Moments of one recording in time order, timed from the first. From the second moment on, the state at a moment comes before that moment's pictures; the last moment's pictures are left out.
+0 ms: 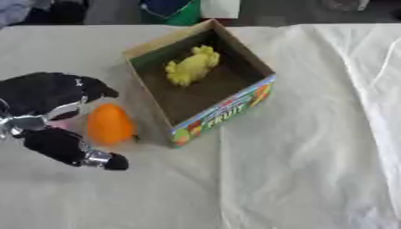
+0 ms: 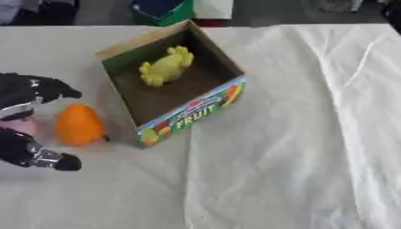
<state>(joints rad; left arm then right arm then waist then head) -0.63 0.86 -0.41 -1.98 -0.82 0.22 -0.75 -0.45 -0.79 -0.02 -1.98 0.39 0.34 -0.35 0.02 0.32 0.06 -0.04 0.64</state>
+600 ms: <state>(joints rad) -0.62 0.83 -0.40 -1.95 -0.89 0.28 -0.75 -0.45 -0.78 -0.02 -1.98 0.39 0.35 -0.35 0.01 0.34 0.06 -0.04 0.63</state>
